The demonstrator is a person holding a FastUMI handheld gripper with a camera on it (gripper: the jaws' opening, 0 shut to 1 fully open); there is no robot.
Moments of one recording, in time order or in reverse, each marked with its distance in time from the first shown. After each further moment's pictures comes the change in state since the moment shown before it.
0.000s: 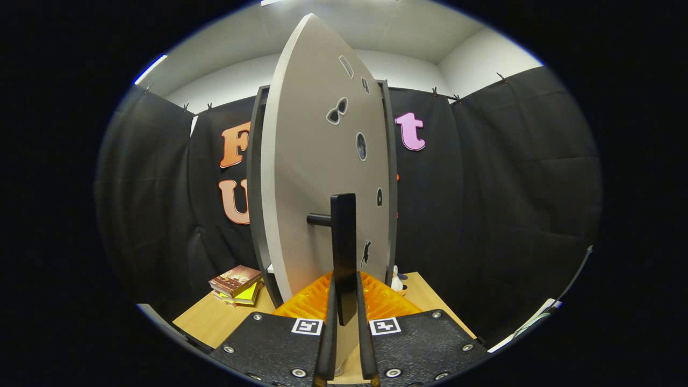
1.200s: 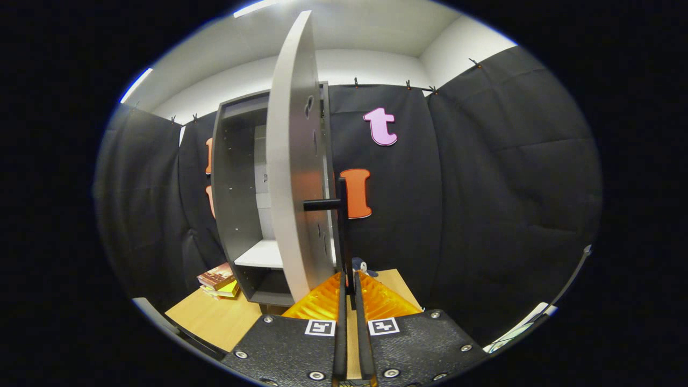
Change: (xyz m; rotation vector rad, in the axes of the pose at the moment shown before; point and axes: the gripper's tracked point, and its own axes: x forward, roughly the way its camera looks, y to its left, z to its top) arm -0.010 -0.092 -0.008 0.031 -0.002 -0.016
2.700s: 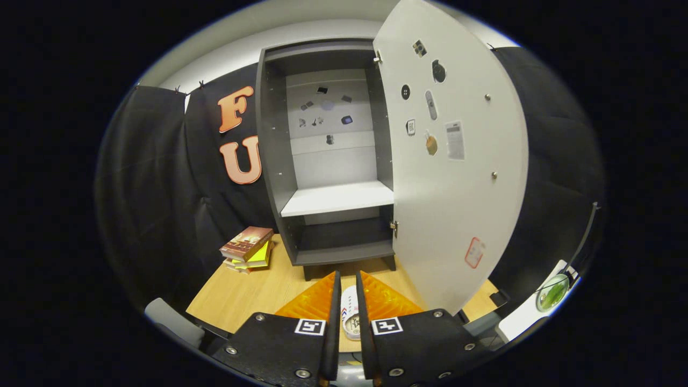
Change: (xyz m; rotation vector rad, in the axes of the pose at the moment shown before) arm -0.019 0.225 -0.142 0.048 0.277 0.021
